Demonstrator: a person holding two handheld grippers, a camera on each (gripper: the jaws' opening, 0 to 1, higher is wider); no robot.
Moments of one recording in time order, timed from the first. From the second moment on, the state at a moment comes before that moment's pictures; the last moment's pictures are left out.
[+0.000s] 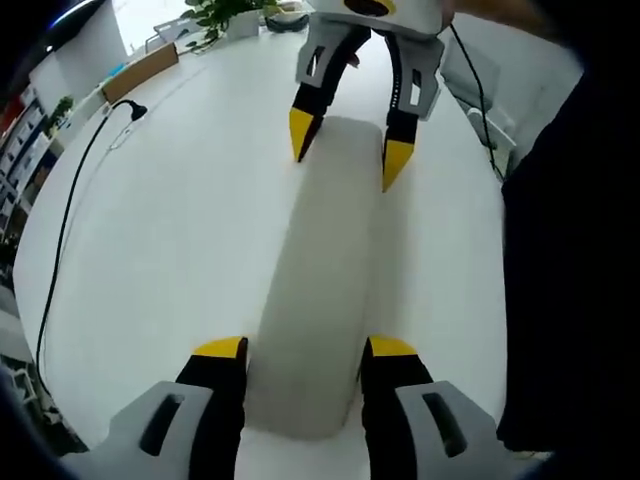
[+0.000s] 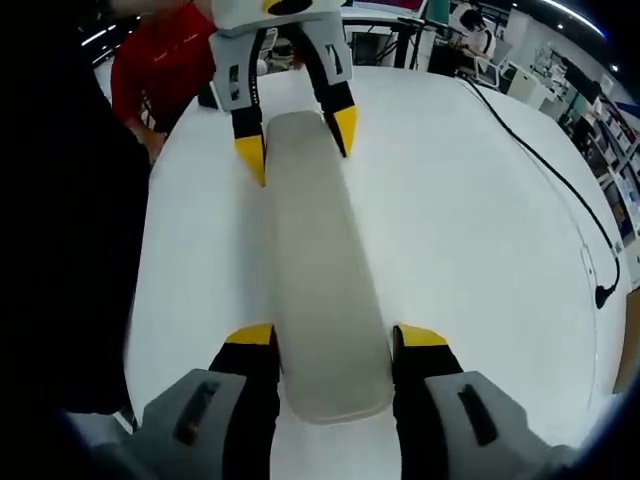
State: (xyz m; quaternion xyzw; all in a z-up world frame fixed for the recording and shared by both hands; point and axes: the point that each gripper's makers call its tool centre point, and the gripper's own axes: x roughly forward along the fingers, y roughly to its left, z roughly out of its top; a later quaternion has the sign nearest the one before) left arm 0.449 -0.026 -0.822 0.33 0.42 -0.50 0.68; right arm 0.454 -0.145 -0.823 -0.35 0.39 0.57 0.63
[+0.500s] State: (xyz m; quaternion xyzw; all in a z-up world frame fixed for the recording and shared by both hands) left arm 0.446 -0.028 -0.821 0.29 0.42 -0.48 0.71; right arm 0.456 -0.140 -0.821 -0.32 0.35 0.56 0.68
